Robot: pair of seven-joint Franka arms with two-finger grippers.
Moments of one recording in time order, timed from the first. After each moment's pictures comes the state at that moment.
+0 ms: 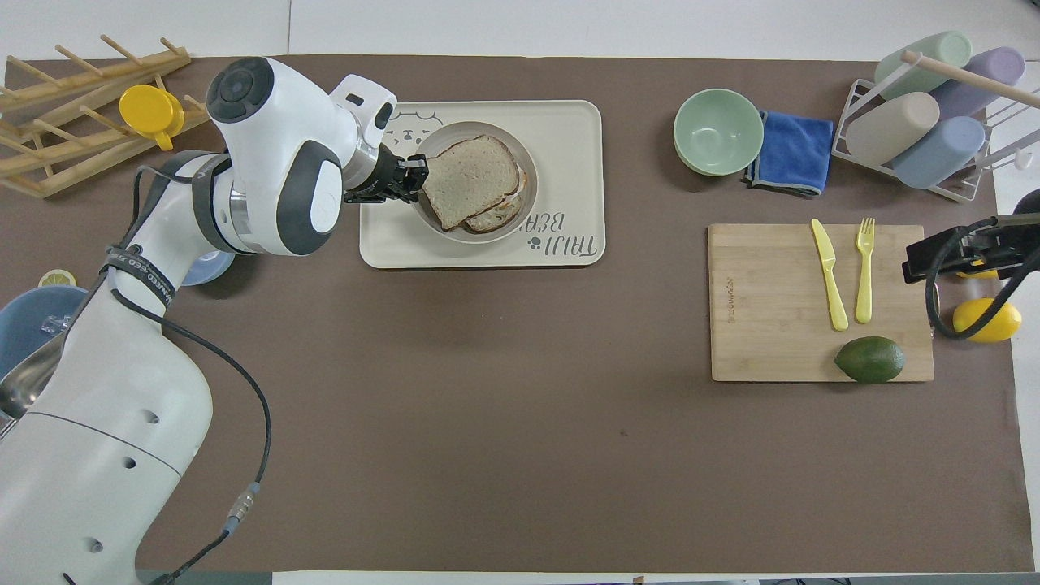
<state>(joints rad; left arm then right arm) -0.36 0.59 -0.01 -1.50 -0.28 2.17 -0.37 0.05 -0.01 -0.09 -1.63 -0.02 1.51 -0.05</state>
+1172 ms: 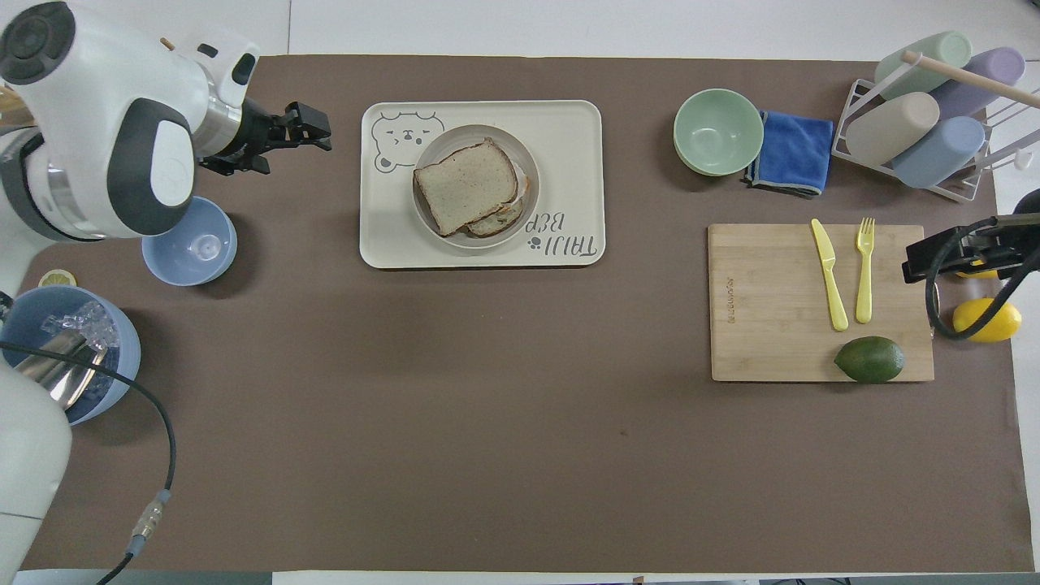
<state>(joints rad) -0.25 0.40 0.09 -1.49 -0.20 2.02 -0.30 0.05 -0.01 -0.09 -1.63 -0.02 1.51 -0.05</state>
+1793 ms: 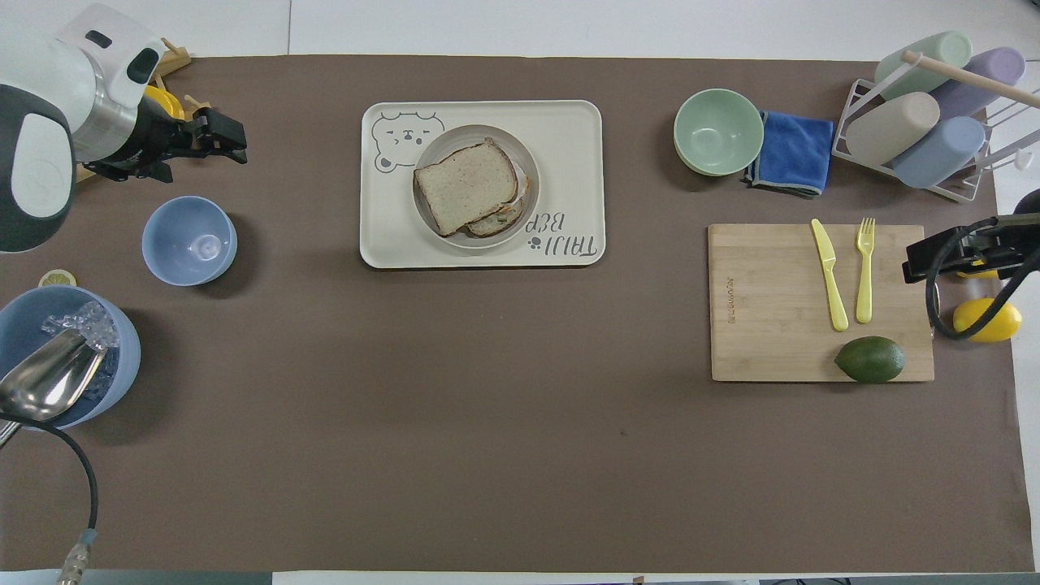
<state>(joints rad) -0.21 0.17 0.12 -1.49 -0.06 1.66 -0.12 0.05 -0.01 -0.09 -1.63 -0.02 1.51 -0.05</state>
